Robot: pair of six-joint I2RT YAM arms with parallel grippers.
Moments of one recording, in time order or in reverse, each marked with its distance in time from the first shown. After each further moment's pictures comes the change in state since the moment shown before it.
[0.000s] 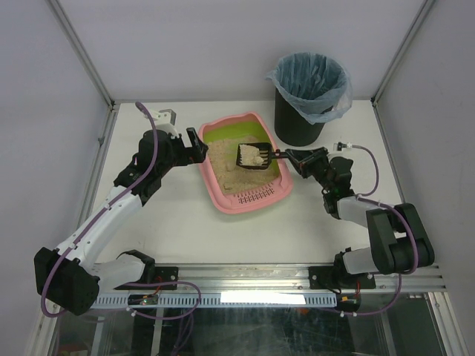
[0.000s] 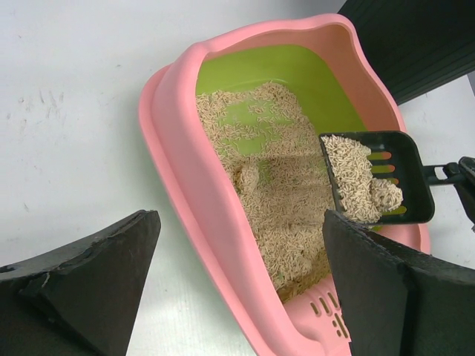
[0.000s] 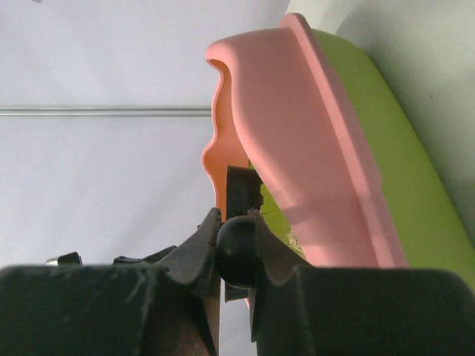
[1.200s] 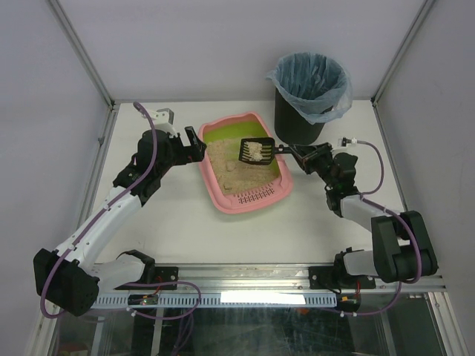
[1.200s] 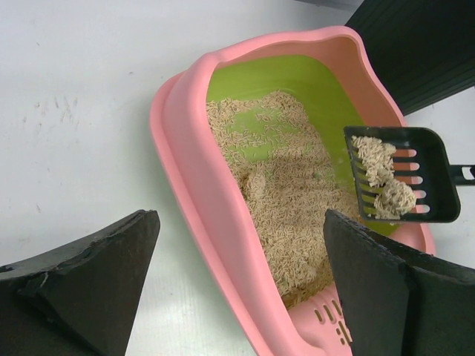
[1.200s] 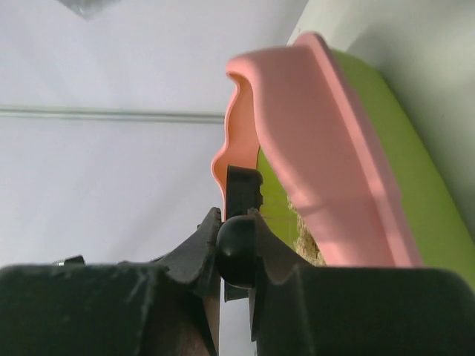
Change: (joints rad) left arm 0.000 -0.007 0.003 0.001 -0.041 0.001; right arm -0.022 -0.052 0.047 -0.084 -0.005 -0.031
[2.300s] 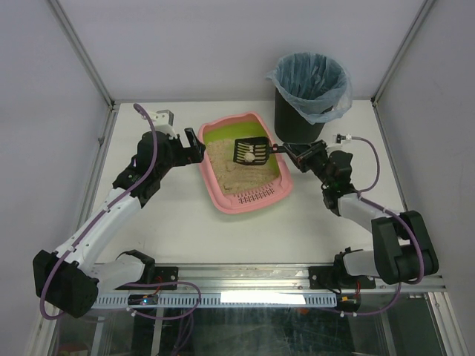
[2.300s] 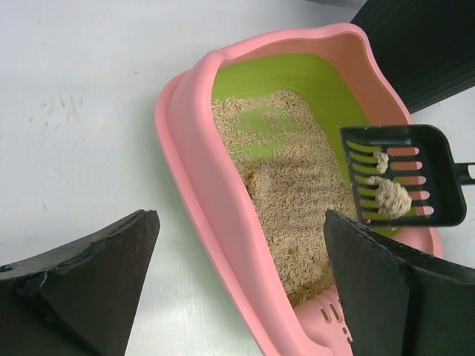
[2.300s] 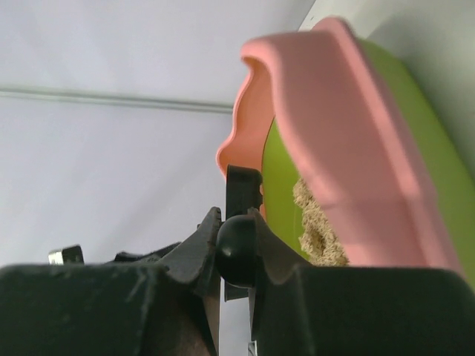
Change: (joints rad) left arm 0.000 -0.012 -0.016 0.005 -0.009 0.012; right arm 0.021 -0.011 0.017 -0.008 0.026 -0.021
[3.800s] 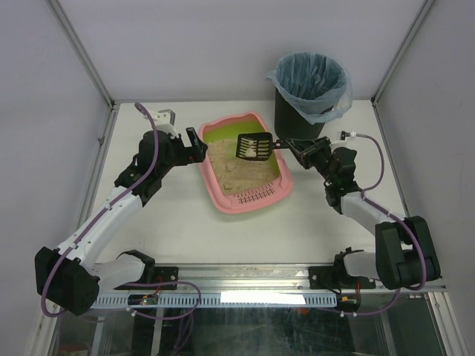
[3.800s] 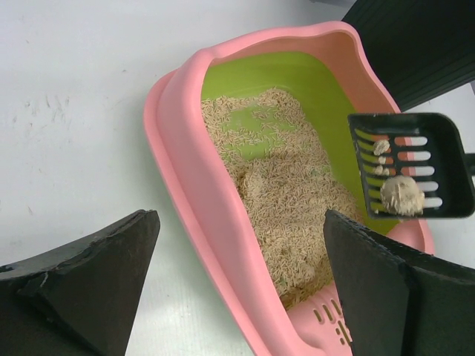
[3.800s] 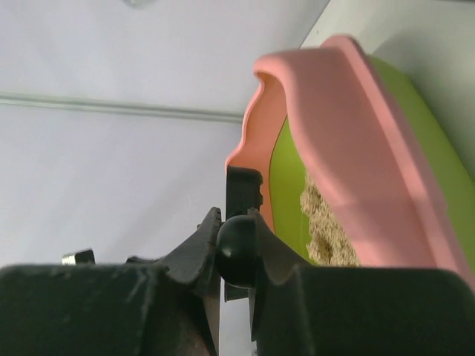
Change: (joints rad) left arm 0.000 0.019 0.000 0.020 0.026 -0.013; right arm 0.011 -0.037 0.046 -0.080 0.002 -0.011
